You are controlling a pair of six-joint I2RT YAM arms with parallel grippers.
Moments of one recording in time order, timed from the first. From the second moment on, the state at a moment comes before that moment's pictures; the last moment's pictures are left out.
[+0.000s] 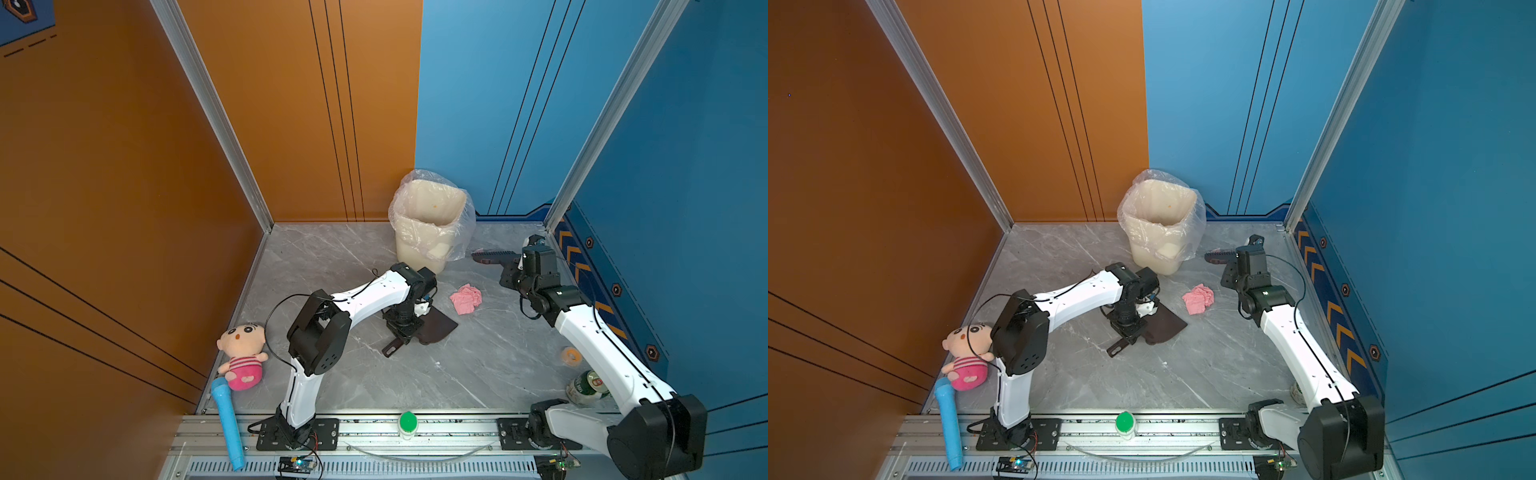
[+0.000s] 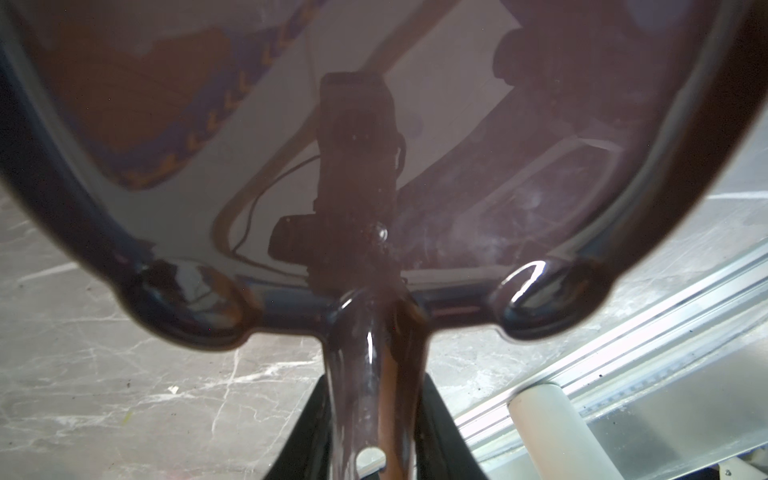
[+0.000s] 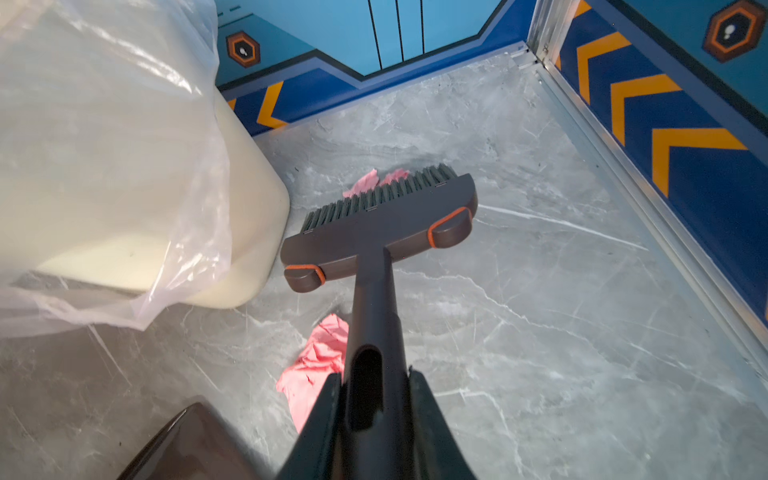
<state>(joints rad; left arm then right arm) -0.81 2.02 1.63 -1.28 0.13 -0.05 0.20 1.17 0.98 -0.49 0.20 0.41</state>
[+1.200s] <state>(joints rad) -0.84 2.06 1.66 -1.29 0.03 -0.02 0.36 0.88 0.93 -0.86 0.37 0.47</state>
